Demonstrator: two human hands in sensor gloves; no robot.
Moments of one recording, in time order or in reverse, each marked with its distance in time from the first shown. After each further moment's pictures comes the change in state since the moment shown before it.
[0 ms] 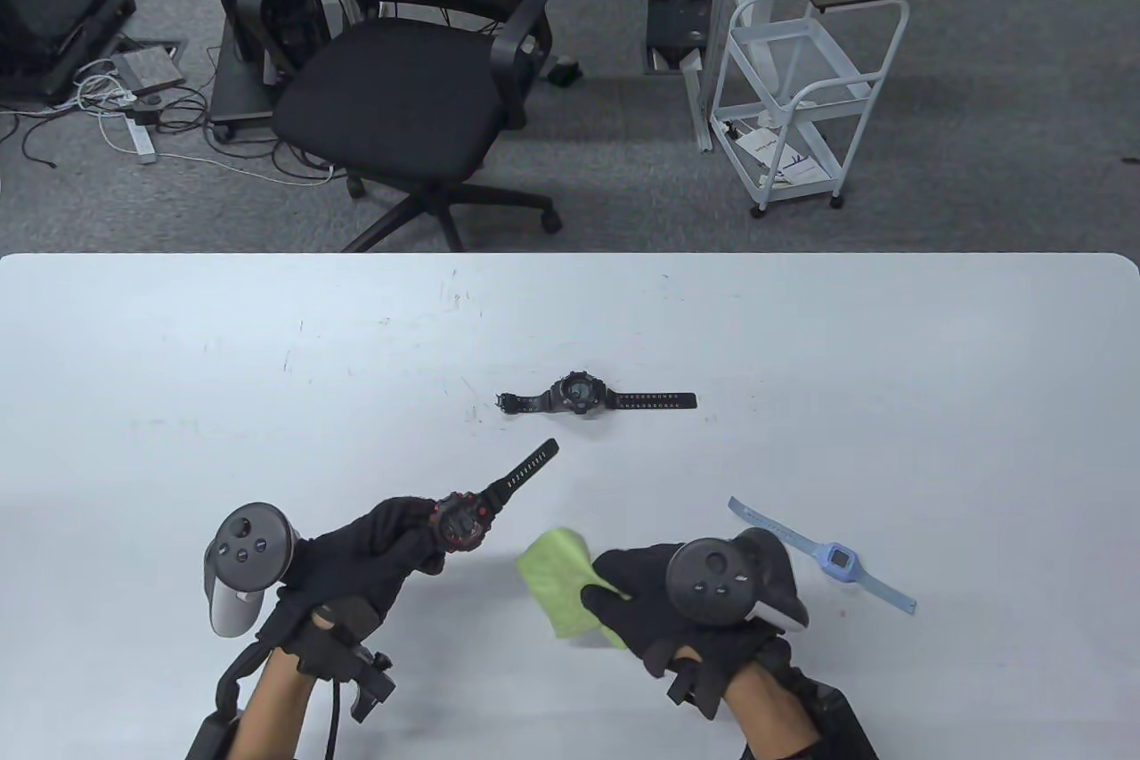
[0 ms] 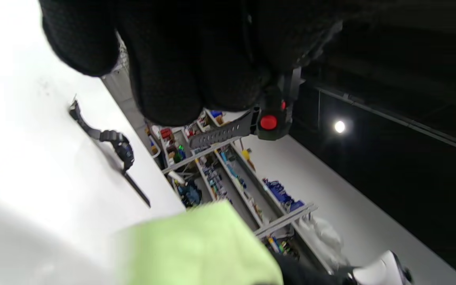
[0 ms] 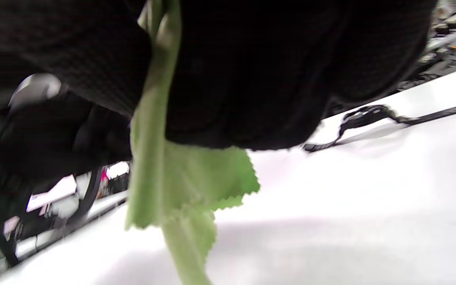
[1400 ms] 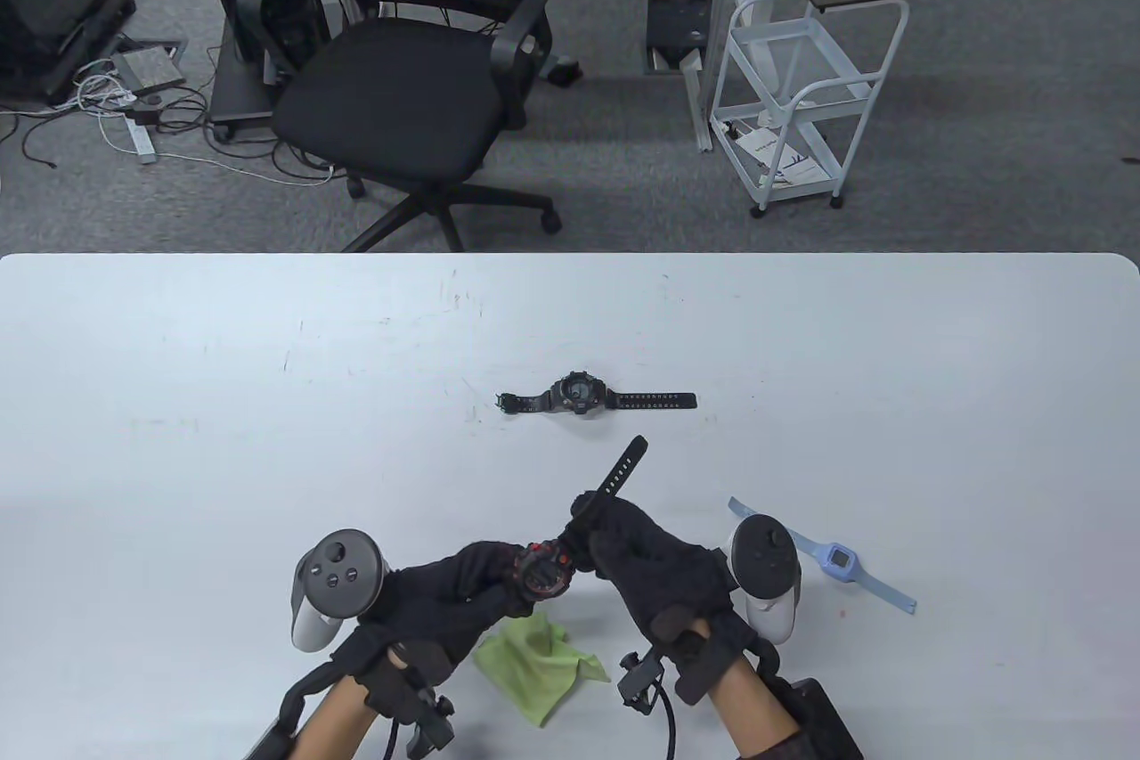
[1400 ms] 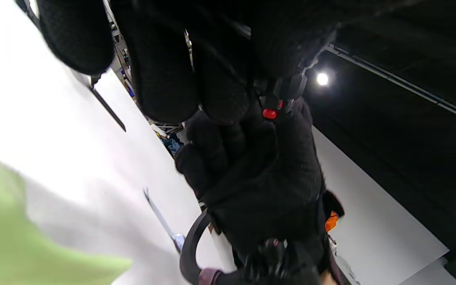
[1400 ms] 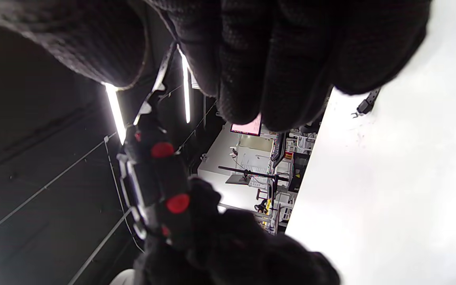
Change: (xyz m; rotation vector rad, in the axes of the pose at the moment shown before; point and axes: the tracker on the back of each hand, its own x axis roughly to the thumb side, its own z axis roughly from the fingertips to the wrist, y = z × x) left_hand 0.008 -0.082 -0.007 -0.251 -0.054 -0.005; right_hand -0.048 0.016 0.003 -0.302 0.150 -0.983
